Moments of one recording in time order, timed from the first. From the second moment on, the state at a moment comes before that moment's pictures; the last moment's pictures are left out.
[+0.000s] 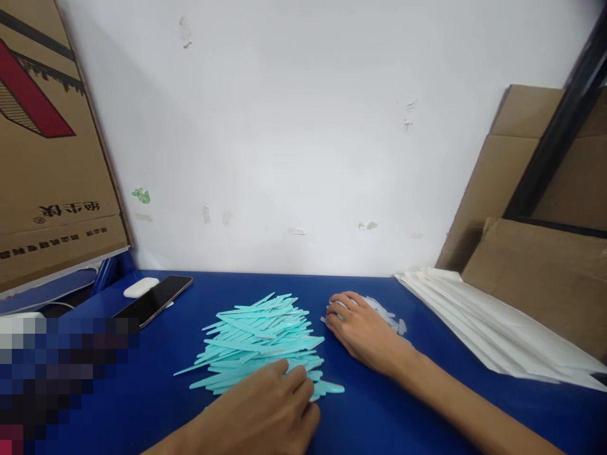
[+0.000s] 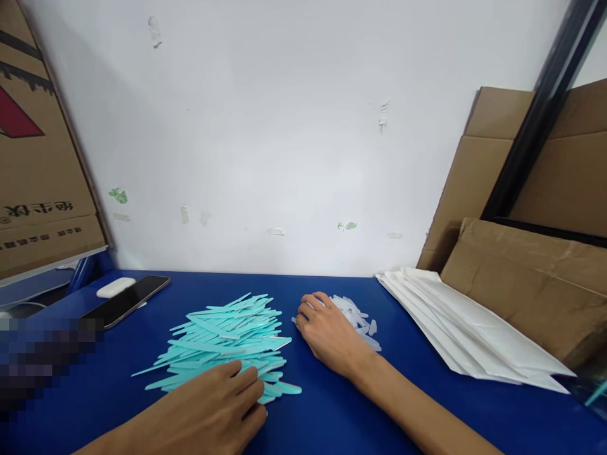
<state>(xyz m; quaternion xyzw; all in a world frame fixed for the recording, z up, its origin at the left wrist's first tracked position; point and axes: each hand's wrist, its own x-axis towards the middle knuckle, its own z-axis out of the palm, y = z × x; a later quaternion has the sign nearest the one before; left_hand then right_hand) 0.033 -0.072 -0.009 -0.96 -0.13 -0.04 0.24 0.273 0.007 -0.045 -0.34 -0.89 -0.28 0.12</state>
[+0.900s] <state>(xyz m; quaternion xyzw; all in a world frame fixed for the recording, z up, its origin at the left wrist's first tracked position) 0.034 -0.070 -0.030 -0.96 -0.15 -0.07 0.22 0.272 -0.002 -0.036 -0.29 -0.89 -0.21 0.28</state>
